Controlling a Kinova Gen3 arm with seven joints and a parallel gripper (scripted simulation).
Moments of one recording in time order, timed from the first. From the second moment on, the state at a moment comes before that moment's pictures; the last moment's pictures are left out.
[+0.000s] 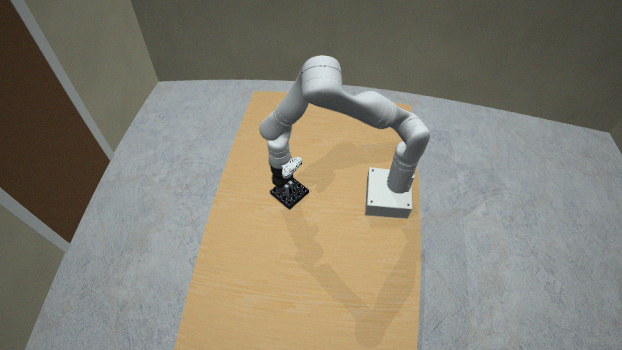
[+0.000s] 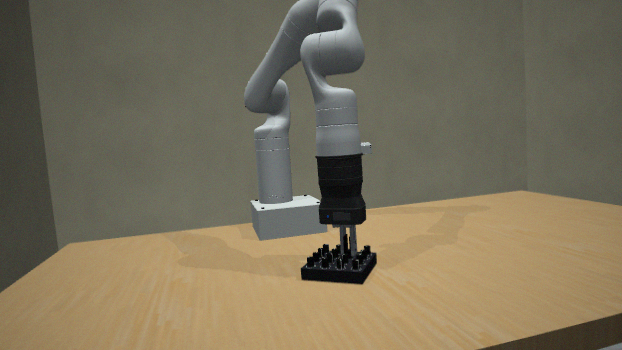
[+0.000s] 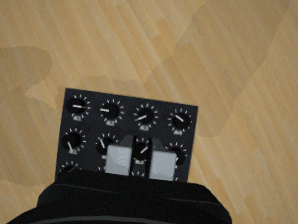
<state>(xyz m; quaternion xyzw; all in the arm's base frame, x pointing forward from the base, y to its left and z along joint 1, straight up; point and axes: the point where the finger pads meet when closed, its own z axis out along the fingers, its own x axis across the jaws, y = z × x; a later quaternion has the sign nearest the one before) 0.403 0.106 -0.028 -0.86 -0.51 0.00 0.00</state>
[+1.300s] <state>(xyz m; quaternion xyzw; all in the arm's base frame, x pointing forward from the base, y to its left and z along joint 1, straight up) 0.404 0.106 -0.027 -0.96 -0.30 0.00 0.00</state>
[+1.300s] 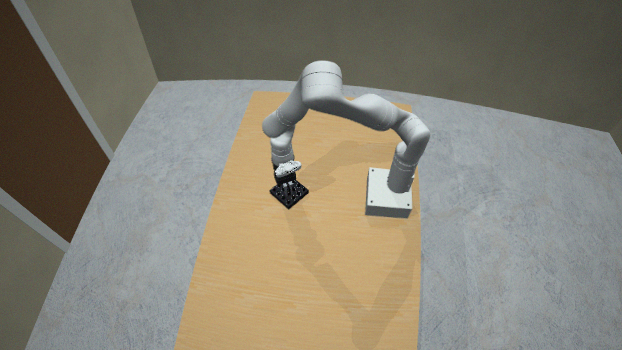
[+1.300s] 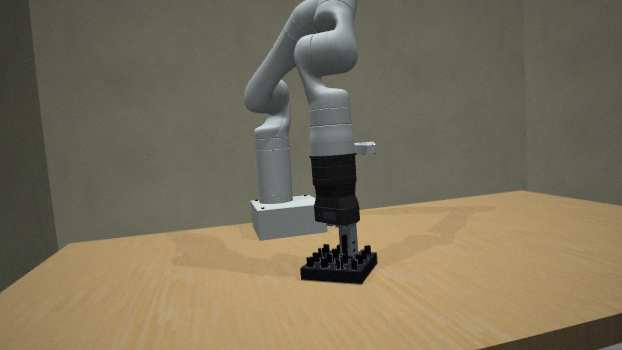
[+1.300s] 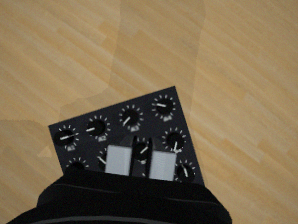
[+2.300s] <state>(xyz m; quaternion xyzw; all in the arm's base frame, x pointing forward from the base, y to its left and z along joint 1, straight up) 0.404 0.105 -0.027 -1.00 -0.02 0.00 0.00</state>
